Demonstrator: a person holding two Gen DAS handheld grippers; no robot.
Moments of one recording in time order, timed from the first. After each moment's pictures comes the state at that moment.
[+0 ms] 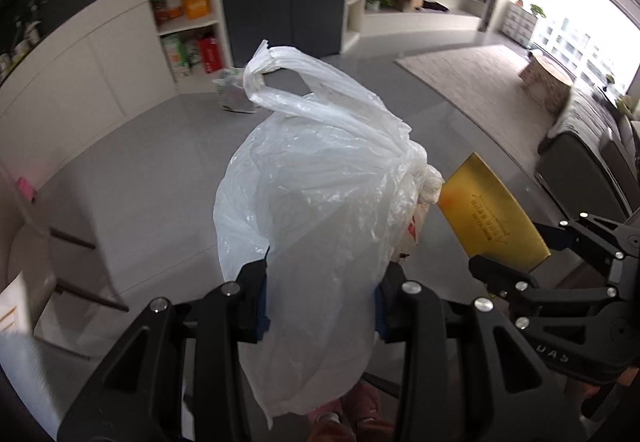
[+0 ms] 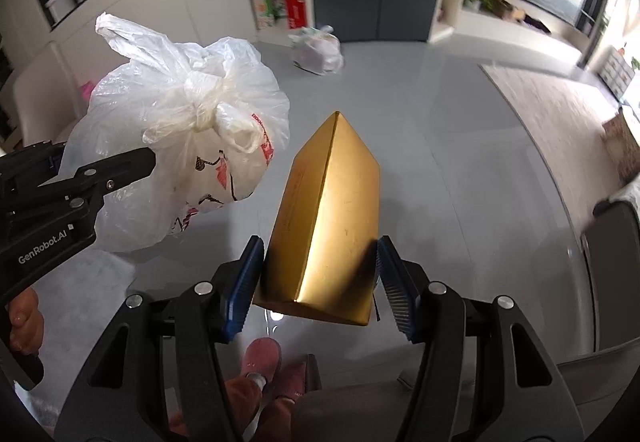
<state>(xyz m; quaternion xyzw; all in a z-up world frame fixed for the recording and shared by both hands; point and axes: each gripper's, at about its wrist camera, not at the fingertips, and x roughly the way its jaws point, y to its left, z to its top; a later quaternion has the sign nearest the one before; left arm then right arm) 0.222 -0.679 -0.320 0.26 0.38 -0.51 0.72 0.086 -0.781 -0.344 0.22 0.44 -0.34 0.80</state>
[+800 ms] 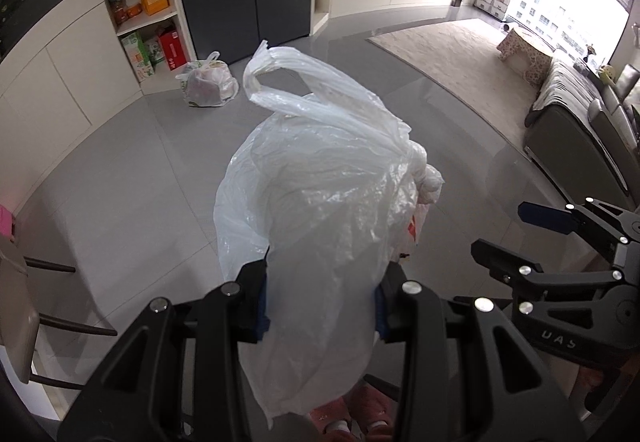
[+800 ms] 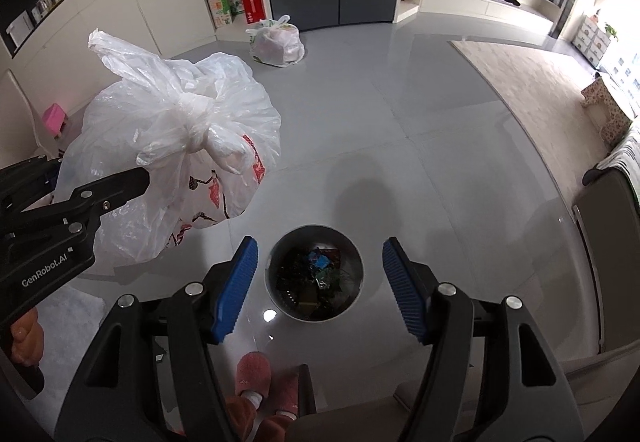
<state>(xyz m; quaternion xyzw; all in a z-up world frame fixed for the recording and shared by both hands) 0.216 -0.737 -0.363 0.29 0.39 -0.55 0.68 0.082 -0.811 -0.377 0.25 0.44 -0.40 0.77</state>
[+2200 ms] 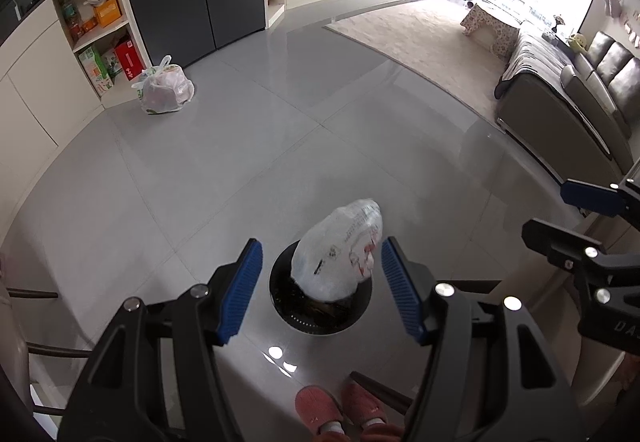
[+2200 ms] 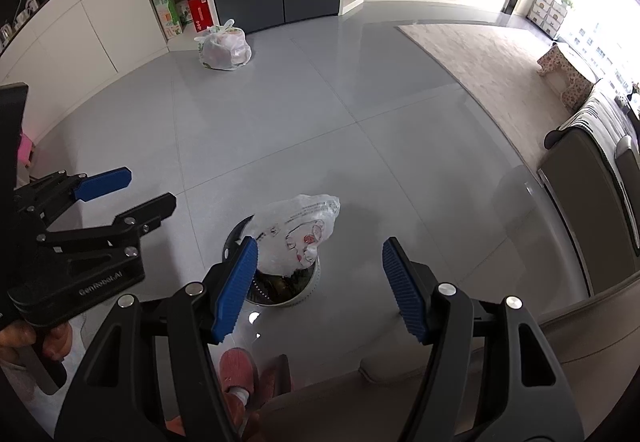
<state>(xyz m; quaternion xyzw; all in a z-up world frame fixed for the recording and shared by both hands) 0.180 -0.768 -0.395 0.32 0.38 -0.59 0.63 0.021 -0.815 -0.376 0.27 0.43 -0.47 0.72</state>
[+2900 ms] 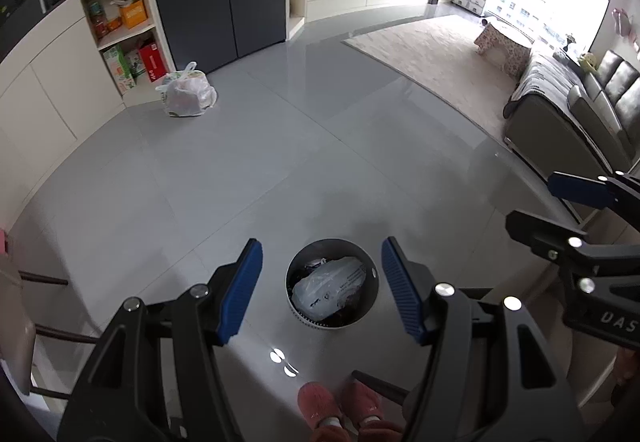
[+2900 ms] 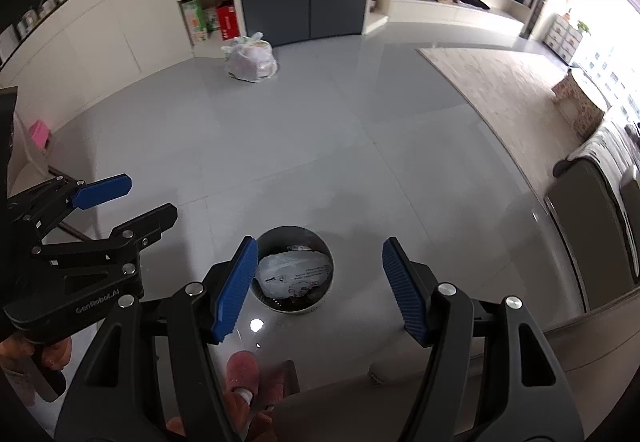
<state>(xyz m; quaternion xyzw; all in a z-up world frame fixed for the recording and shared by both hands) 0.187 -0.726 -0.343 0.29 0.38 -0.57 0.67 0.038 -0.796 -0.329 0.23 0.42 -0.43 0.76</state>
